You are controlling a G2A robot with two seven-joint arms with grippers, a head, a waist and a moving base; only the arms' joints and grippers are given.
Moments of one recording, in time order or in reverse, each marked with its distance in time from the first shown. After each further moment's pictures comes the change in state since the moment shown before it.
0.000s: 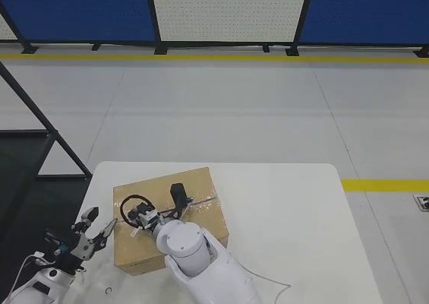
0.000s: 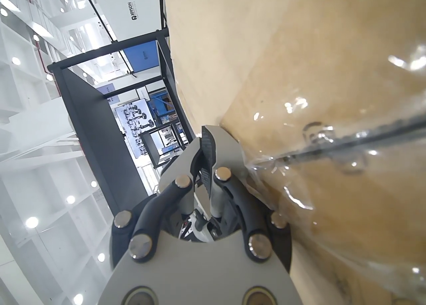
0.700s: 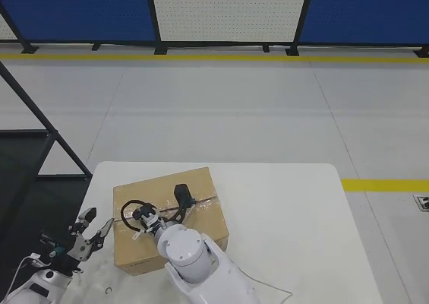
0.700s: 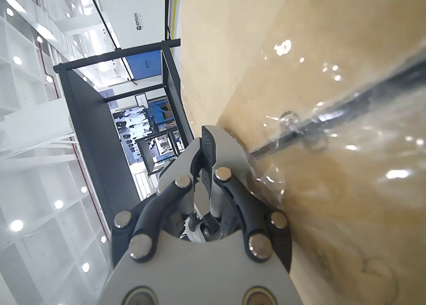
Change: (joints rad) left arm 0.012 0.001 -0.019 -0.004 -0.001 -0.008 0.023; right arm -0.082 0.021 -0.001 -0.127 -0.110 0.055 -0.071
